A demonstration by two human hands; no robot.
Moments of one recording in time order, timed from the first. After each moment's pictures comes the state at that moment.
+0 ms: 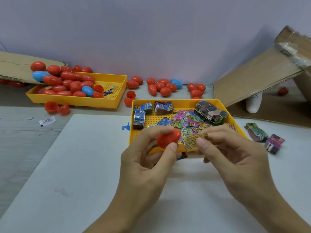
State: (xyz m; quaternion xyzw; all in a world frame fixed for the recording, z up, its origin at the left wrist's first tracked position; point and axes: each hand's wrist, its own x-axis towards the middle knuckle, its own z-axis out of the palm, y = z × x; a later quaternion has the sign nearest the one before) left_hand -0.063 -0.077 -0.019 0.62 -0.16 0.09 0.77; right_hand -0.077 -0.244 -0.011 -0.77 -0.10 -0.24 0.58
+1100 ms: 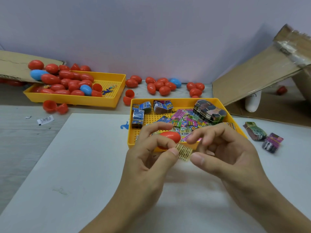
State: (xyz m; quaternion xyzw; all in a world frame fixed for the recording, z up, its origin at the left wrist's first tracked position) left_hand -0.064 -0.075 -0.015 0.66 -0.17 0.05 0.73; right_hand -0.082 -0.242 -0.003 -0.67 -0.15 -0.08 0.72
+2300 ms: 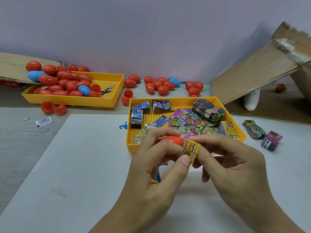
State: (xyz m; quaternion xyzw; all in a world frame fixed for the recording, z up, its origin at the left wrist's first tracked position) left_hand -0.073 -0.079 -0.017 0.68 -0.24 0.06 0.69; right_hand -0.091 -0.231 -0.007 -0.77 -0.09 -0.24 0.58
